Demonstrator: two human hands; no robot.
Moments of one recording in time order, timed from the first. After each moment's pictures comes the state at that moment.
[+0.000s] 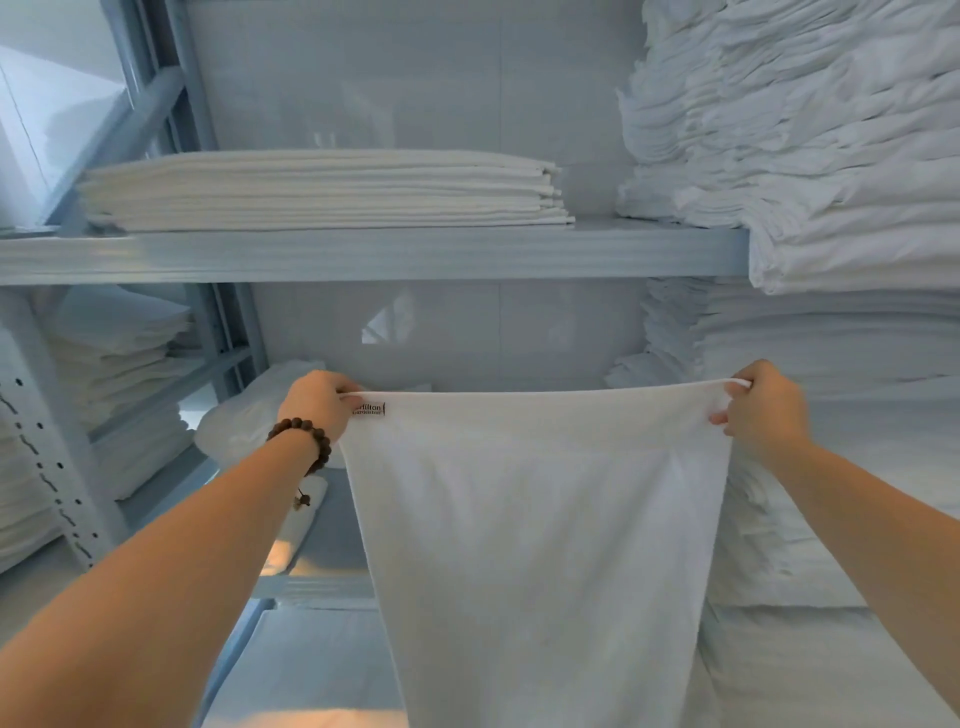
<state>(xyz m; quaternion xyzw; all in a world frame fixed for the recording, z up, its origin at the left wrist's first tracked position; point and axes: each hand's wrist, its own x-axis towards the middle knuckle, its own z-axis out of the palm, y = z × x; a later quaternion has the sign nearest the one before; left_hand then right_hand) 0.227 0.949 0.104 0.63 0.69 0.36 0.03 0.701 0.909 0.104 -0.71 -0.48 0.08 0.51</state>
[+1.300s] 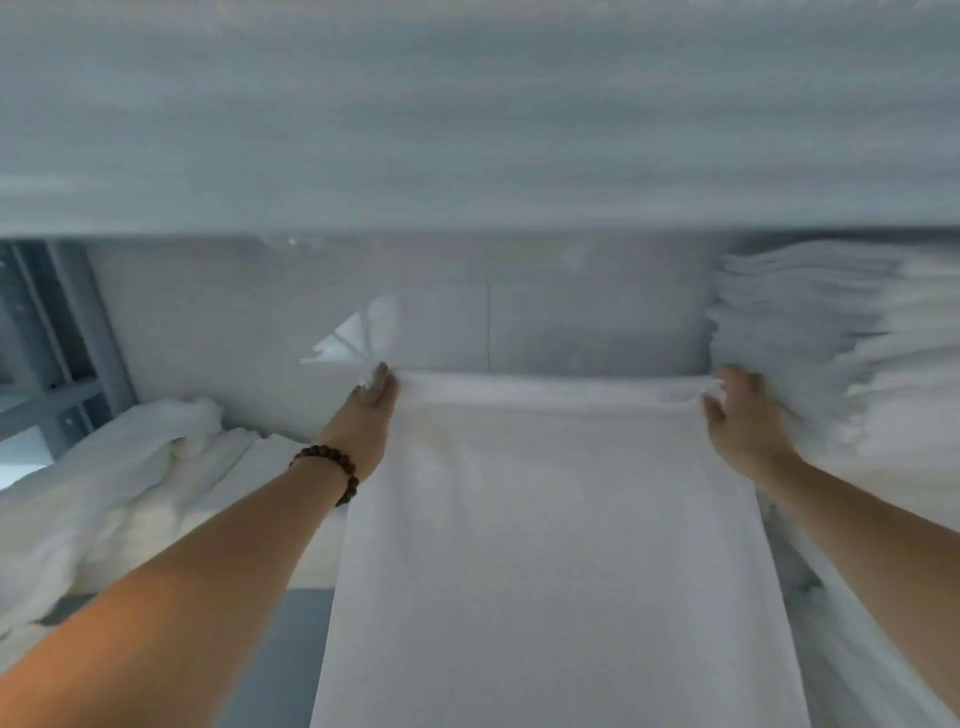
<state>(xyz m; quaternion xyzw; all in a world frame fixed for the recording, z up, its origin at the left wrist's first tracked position) 0.307 1.334 0.002 0.76 0.63 0.14 -0.09 0.734 1.308 0.005 -0.71 -0.59 -0.06 0.38</state>
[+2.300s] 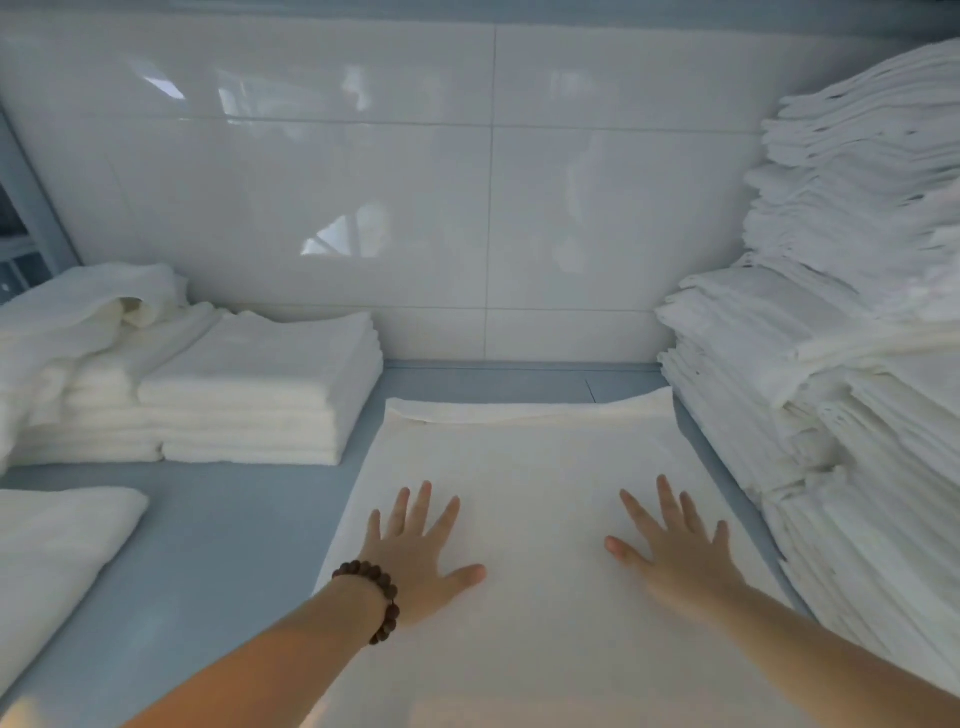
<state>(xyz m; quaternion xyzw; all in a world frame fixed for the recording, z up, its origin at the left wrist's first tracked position) 0.360 1.226 -0.239 0.79 0.60 -0.07 0.12 0.670 1.213 -0.240 -0.74 -0.67 0.10 -0.06</state>
